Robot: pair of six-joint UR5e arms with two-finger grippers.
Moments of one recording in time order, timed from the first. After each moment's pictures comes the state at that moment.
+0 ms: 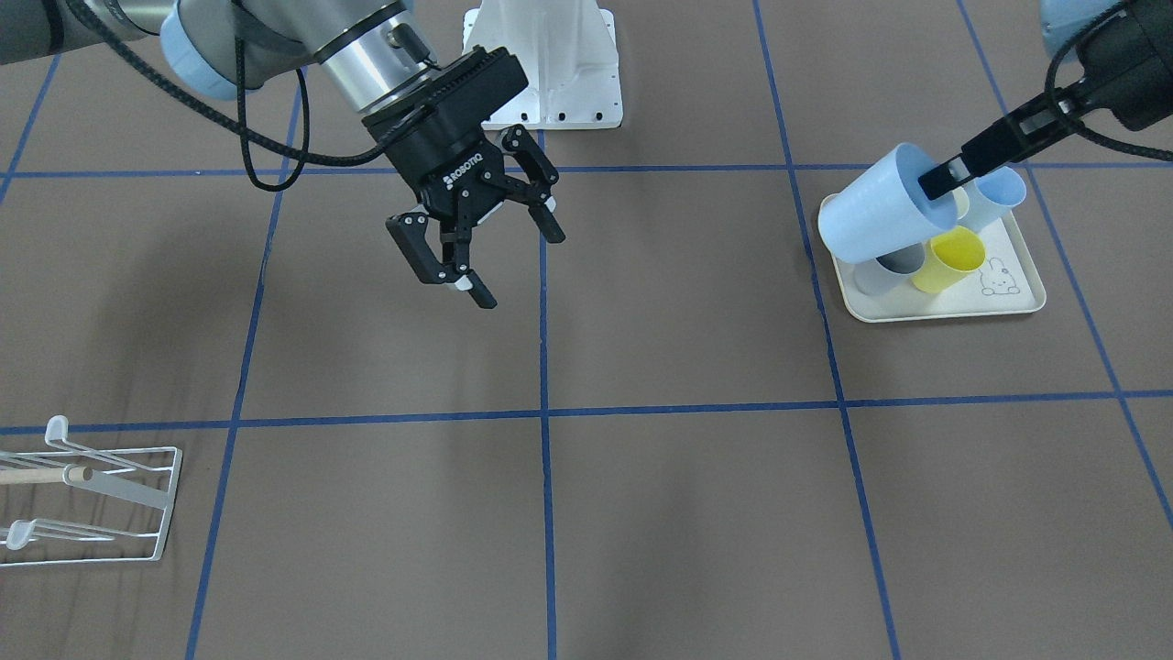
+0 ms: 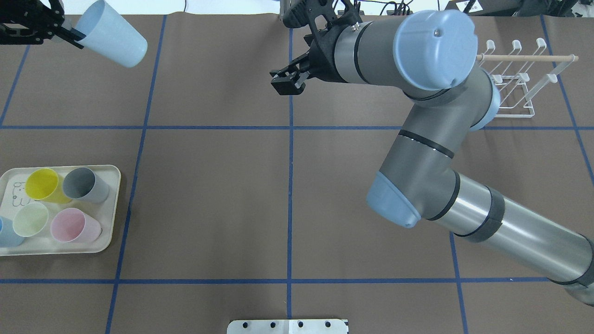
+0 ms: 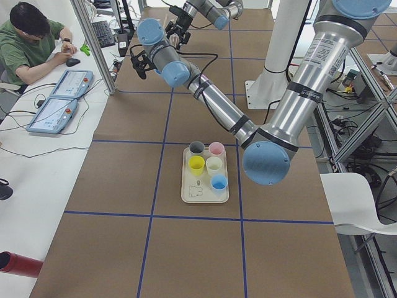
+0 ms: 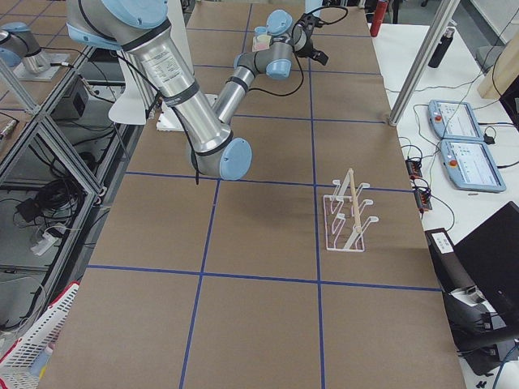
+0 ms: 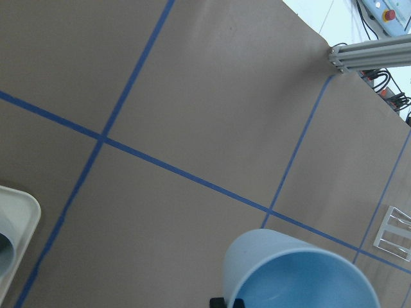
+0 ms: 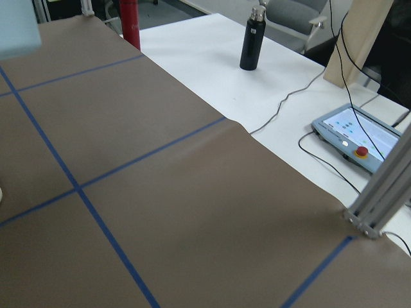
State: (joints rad) left arm -1.29 -2.02 -1.87 -1.78 -2.79 -1.54; right arm 0.66 -0.86 1.77 -0.99 1.66 0.38
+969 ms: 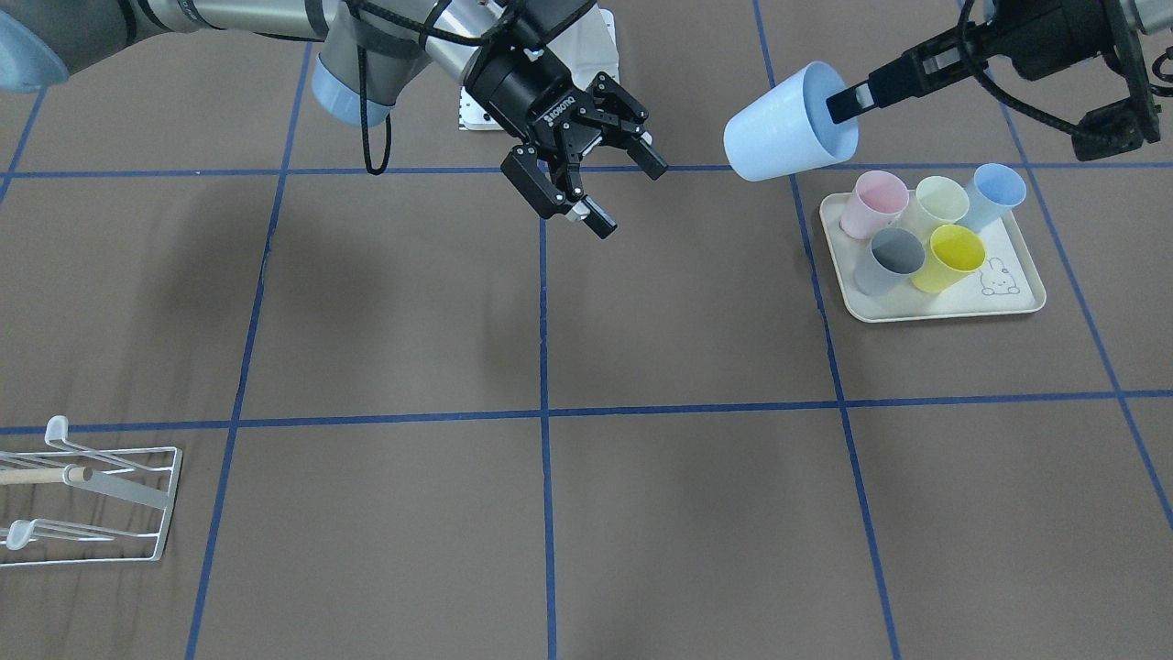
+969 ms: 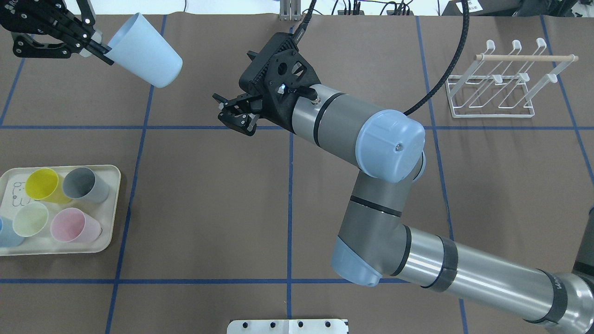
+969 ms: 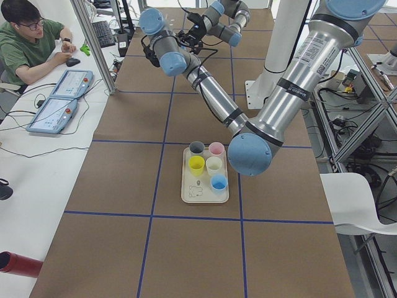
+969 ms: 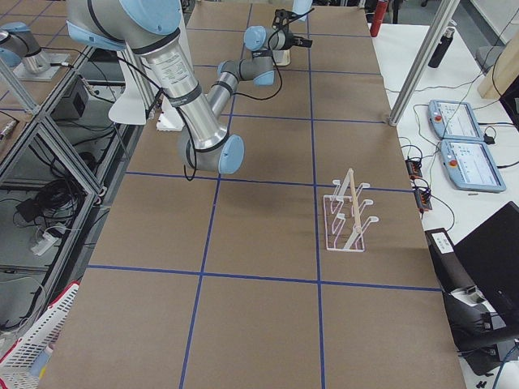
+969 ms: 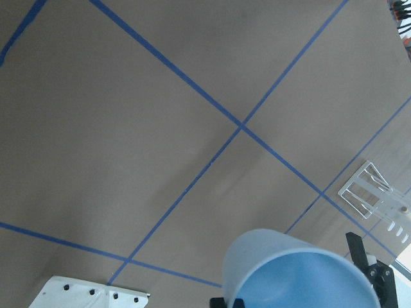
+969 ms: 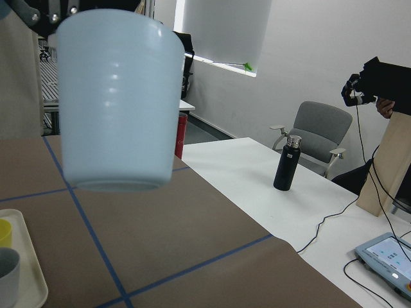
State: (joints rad) left arm -1.23 -2.09 -1.87 -1.84 -2.94 -1.74; right arm 0.47 -0.83 1.69 -0.62 1.36 0.27
